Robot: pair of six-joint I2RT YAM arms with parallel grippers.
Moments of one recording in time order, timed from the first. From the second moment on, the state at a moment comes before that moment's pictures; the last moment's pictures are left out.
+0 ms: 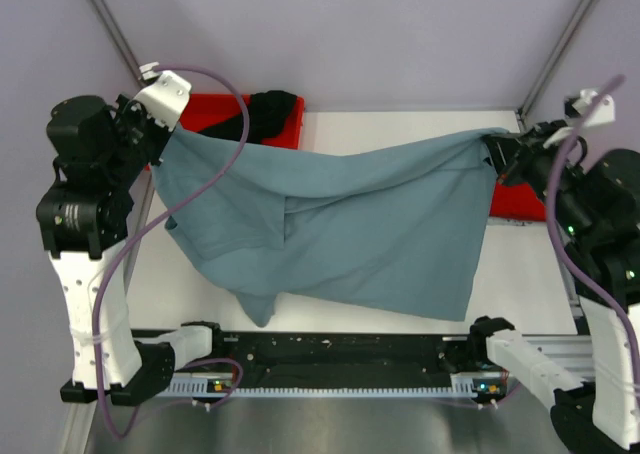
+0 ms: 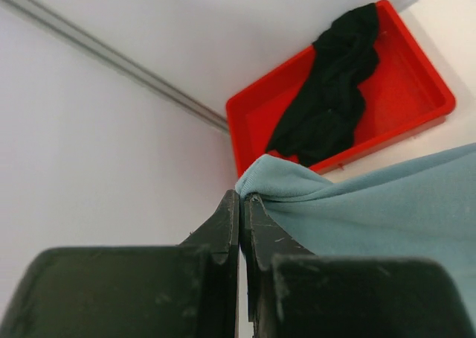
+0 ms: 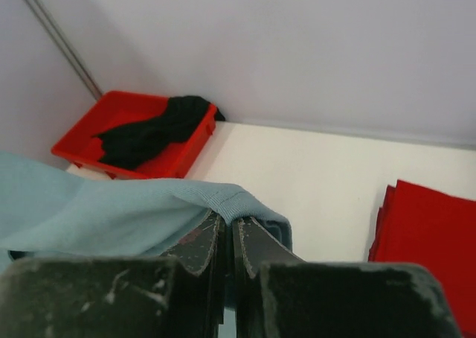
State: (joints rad) left arm -0.04 1.16 2.00 -1.03 0.04 0.66; right arm 0.25 0.82 1.56 -0.67 -0.11 0.19
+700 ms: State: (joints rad) left arm -0.04 1.04 2.05 -1.09 0.10 0.61; right arm 0.25 0.66 1.55 -0.76 -0.07 0.16
